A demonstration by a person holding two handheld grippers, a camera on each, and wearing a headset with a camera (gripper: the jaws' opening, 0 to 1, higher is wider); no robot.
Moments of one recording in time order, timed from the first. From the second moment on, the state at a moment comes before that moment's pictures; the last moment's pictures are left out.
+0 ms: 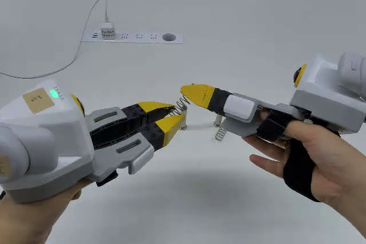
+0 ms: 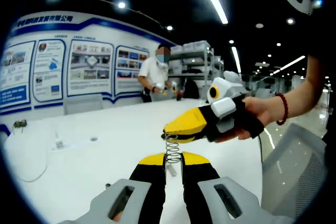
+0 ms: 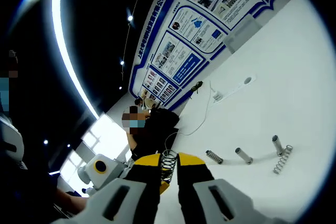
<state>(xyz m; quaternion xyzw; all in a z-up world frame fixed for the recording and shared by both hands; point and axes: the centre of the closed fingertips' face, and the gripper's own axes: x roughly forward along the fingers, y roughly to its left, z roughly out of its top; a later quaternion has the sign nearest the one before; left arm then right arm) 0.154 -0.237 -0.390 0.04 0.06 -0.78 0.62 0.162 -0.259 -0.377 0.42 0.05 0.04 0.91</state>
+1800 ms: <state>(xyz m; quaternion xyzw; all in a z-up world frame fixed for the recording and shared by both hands) 0.162 -0.211 -0.448 0.14 0.11 -0.75 0.64 0.188 -0.319 -0.416 0.16 0.10 -0.04 0.98</state>
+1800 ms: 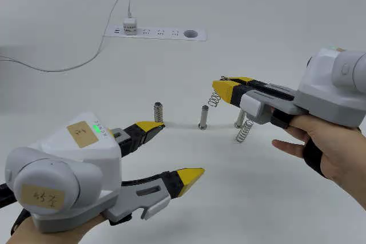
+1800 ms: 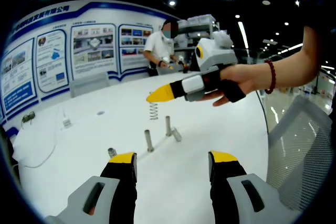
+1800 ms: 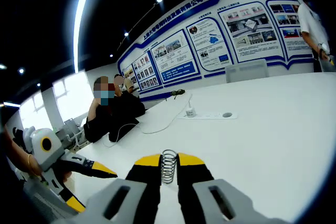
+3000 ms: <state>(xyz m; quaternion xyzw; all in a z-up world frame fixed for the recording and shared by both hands) 0.171 -0.204 -0.461 0.14 0.13 -0.73 0.65 0.209 -0.317 -0.464 0.02 0.17 -0.03 0.99</state>
